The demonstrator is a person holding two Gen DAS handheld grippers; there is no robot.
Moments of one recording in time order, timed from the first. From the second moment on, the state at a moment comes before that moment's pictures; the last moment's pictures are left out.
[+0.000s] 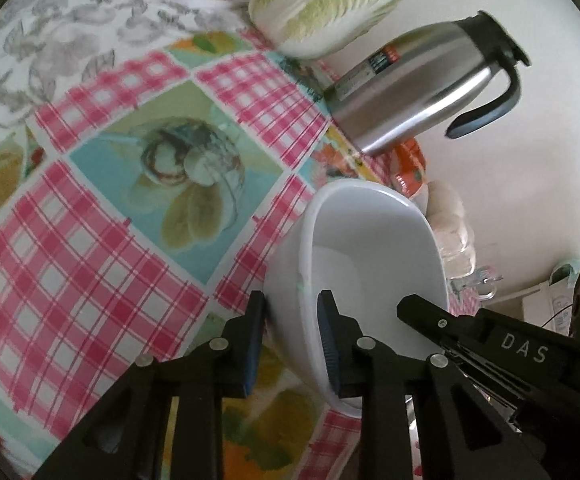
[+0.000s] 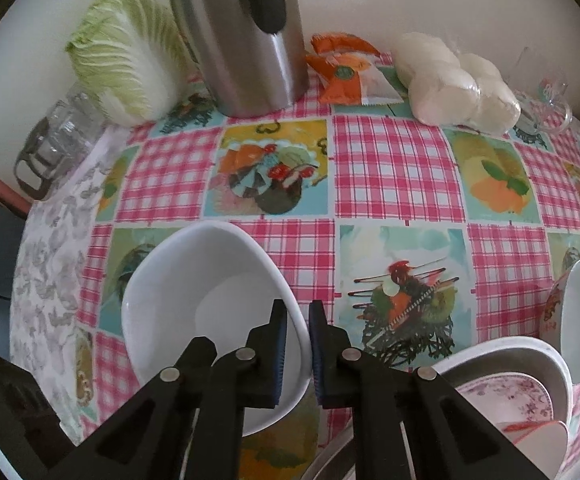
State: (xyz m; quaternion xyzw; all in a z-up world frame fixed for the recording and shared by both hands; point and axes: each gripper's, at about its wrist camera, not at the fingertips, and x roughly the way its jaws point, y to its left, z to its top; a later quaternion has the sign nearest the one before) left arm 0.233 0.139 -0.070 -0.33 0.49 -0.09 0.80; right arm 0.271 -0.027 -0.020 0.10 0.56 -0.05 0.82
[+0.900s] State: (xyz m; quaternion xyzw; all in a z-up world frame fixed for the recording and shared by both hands) left arm 0.127 0.112 0.117 -0.26 0.33 -0.14 0.90; right arm 0.115 -0.060 0.137 0.14 0.38 0.03 0.91
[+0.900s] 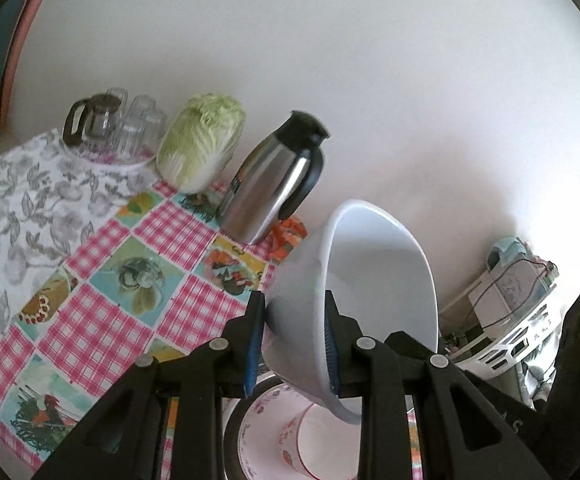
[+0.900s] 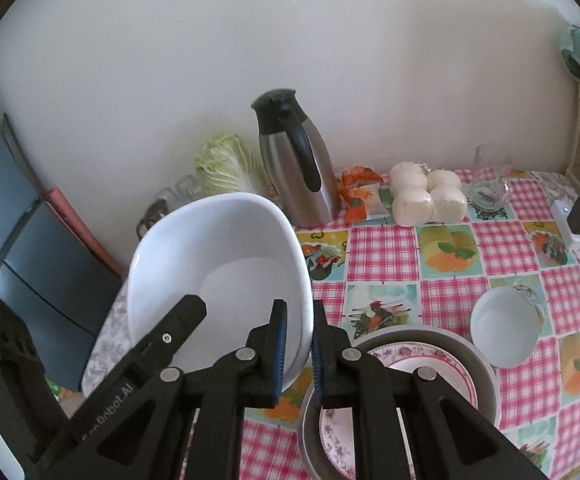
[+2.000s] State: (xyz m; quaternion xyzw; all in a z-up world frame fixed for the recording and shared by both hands) left arm 0.075 0.004 0.114 -0.14 0.35 -0.18 0.91; right arm 0.024 -0.161 0.094 0.26 0.32 -0.01 0.91
